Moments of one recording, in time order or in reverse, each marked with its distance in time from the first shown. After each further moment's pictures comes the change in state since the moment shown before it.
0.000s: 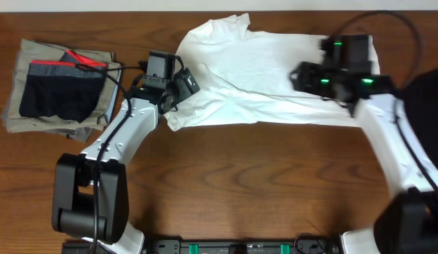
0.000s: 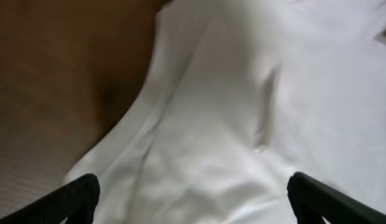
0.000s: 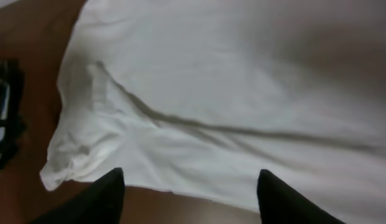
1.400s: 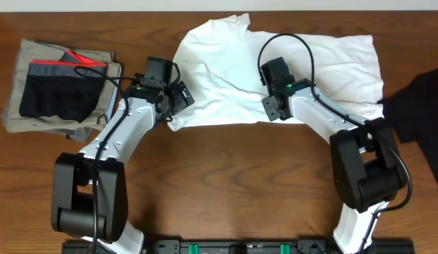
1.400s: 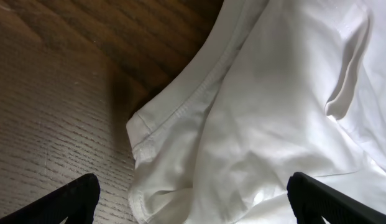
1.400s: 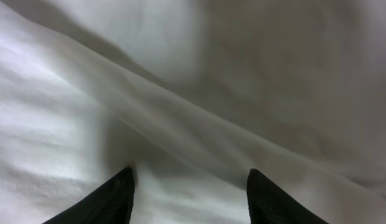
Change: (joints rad) left arm 0.019 0.003 0.000 -0.158 -0.011 0.000; right arm 0.238 0.350 -0.002 0.024 0.534 -0.356
